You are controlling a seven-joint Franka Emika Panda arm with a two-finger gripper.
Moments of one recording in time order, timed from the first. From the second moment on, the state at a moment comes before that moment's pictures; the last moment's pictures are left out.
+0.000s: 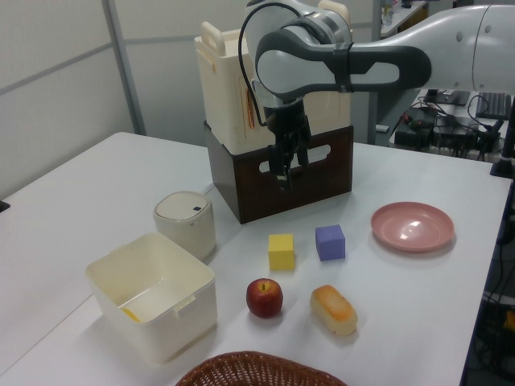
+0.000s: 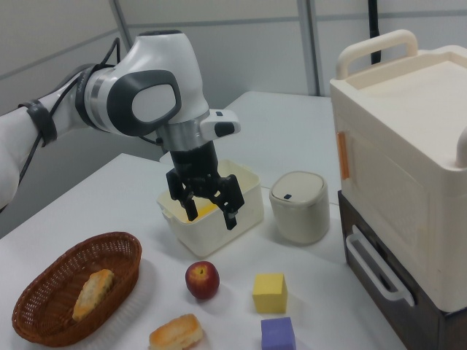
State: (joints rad) arm -0.05 0.24 -0.01 -1.39 -0.08 1.56 -0.17
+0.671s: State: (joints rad) arm -0.01 0.32 0.00 -1.40 -0.04 1.57 -0.17
